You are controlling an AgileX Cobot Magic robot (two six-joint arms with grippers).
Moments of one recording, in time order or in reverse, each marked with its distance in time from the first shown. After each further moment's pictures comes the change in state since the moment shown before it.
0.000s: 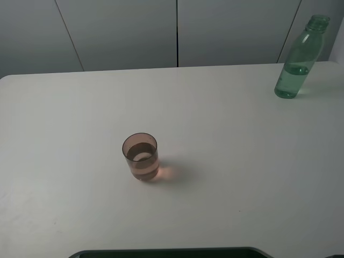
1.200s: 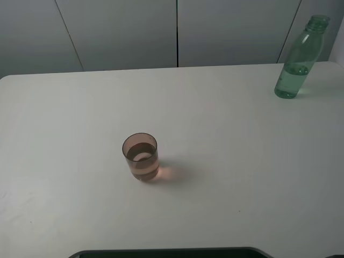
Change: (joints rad) left arm 0.000 0.000 0.000 0.000 0.000 0.000; right arm 0.027 -0.738 0.584 -0.056 -0.096 -0.003
